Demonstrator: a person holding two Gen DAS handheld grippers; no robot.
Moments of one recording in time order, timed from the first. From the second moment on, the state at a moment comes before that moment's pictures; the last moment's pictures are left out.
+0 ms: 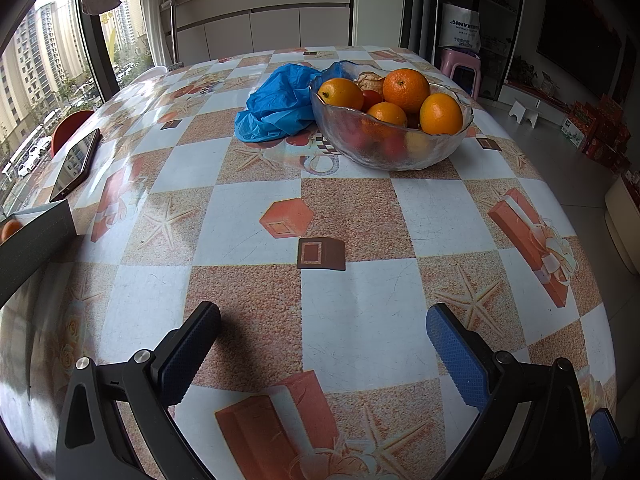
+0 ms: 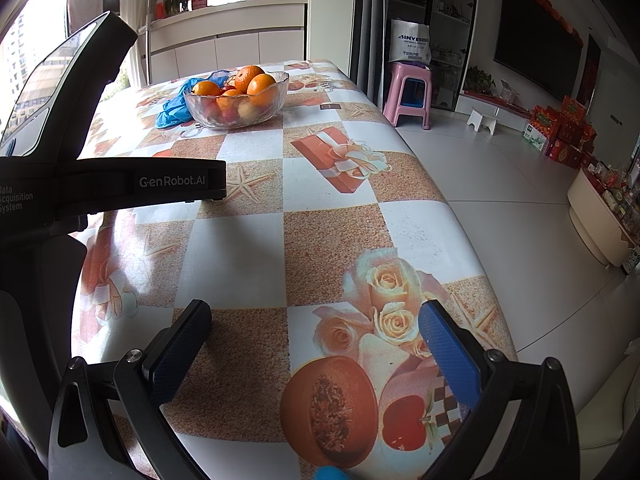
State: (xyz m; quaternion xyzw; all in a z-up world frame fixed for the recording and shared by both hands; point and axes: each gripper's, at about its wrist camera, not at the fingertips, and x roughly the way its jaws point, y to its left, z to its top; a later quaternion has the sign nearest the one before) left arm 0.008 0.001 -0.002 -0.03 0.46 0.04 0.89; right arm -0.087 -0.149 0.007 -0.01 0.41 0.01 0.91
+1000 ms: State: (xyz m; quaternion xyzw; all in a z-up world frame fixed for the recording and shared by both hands) left arm 0.008 0.001 -0.002 -0.03 0.46 0.04 0.89; right arm -0.074 -0.124 0.010 0.00 0.45 -0.03 0.89
